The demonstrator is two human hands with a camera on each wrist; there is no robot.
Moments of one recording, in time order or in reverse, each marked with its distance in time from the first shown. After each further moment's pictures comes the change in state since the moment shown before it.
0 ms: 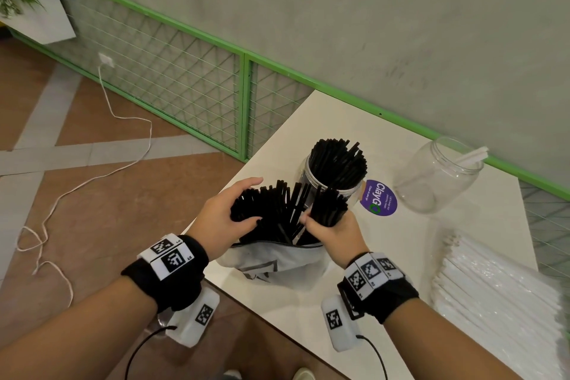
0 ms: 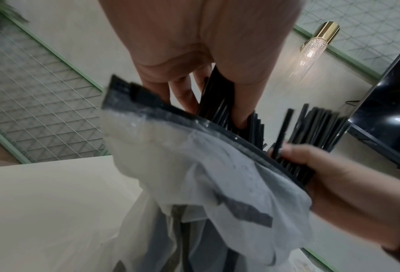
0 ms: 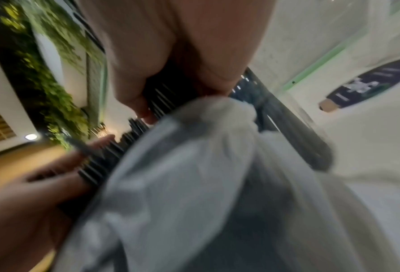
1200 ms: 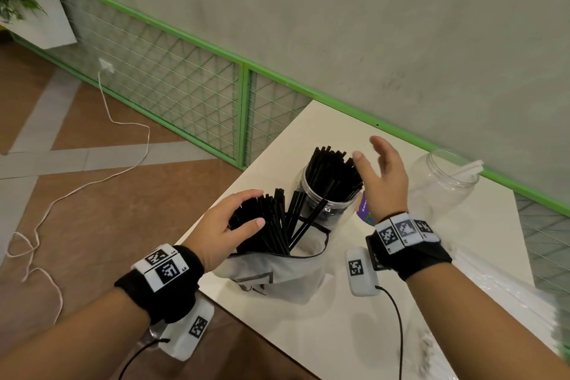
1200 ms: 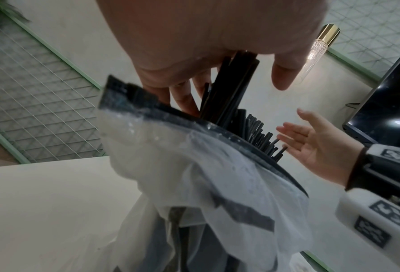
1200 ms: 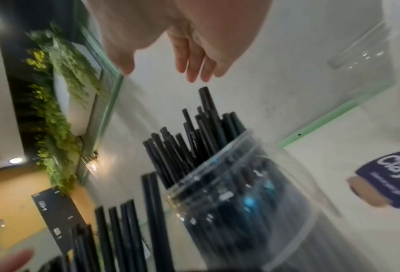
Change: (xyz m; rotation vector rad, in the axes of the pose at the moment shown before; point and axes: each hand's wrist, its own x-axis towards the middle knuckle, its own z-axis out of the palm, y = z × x) left_hand 0.003 0.003 0.000 -0.076 -0.067 -0.018; right_hand 0.069 -0.038 -0.064 -0.041 0.448 -0.184
